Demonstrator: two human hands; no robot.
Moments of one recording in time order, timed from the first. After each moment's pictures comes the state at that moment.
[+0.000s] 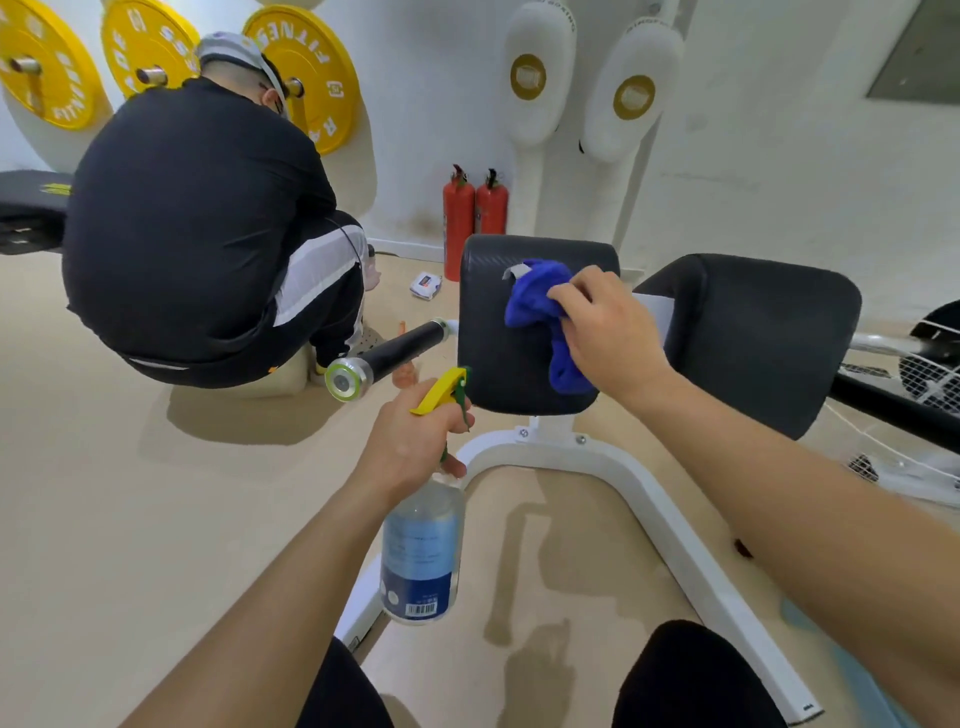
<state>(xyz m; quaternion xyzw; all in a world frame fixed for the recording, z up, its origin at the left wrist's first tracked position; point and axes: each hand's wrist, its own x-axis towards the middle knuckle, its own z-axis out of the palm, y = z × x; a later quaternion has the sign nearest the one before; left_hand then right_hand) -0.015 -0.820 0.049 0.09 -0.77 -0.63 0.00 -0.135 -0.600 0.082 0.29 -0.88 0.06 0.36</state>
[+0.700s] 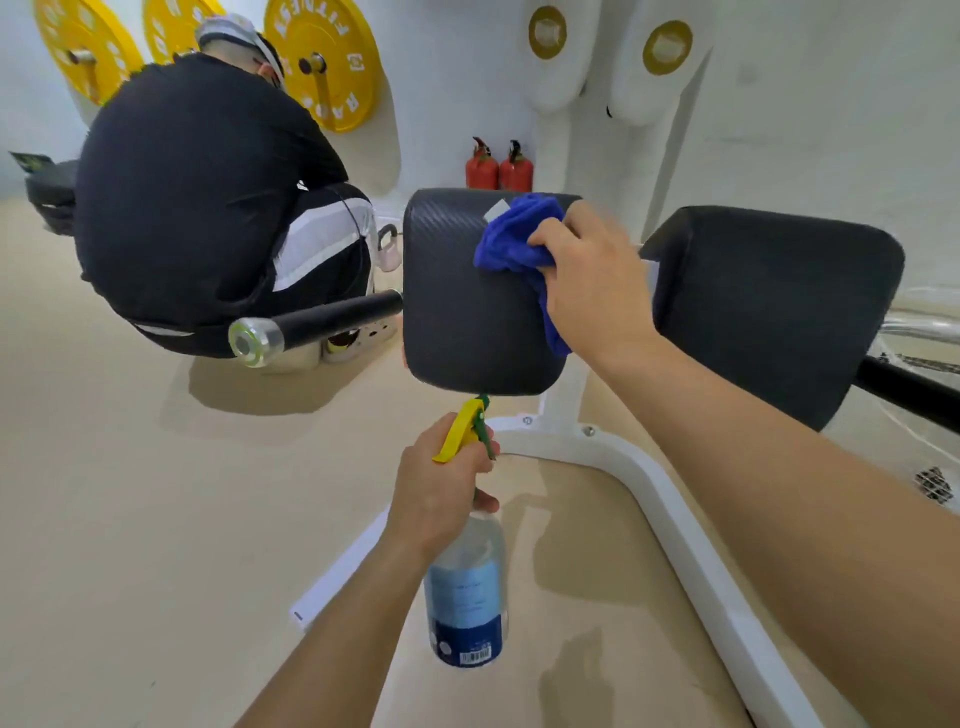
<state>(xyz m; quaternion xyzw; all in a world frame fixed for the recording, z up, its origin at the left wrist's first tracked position) -0.006 -0.705 -0.014 0.18 -0.74 -0.65 0.05 -0.163 -0.569 0.075 0.27 -0.87 0.17 0.38</state>
